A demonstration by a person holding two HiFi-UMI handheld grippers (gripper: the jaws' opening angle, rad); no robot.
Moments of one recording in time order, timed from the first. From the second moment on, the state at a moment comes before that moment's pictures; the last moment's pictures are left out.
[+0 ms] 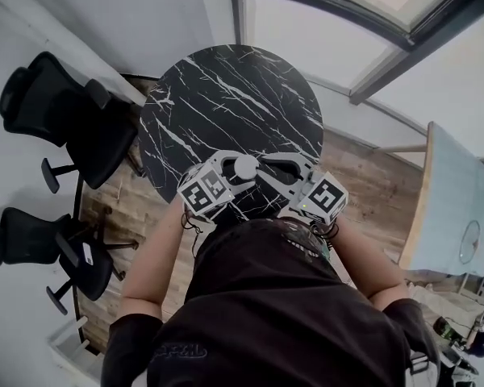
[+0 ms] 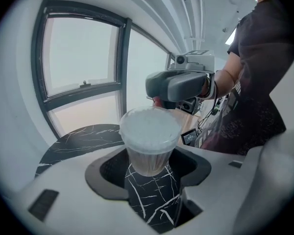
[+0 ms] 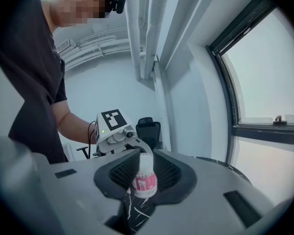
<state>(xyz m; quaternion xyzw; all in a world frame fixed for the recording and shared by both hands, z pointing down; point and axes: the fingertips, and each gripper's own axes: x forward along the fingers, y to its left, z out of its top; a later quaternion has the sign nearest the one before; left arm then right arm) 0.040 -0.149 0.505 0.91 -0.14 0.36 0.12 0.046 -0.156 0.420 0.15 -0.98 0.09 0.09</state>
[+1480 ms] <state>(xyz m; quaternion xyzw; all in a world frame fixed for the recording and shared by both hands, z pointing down) -0.052 -0.068 0.471 0.92 0.00 0.39 0.03 -0.079 -0.076 0.415 0.20 -0.97 0.05 0.16</state>
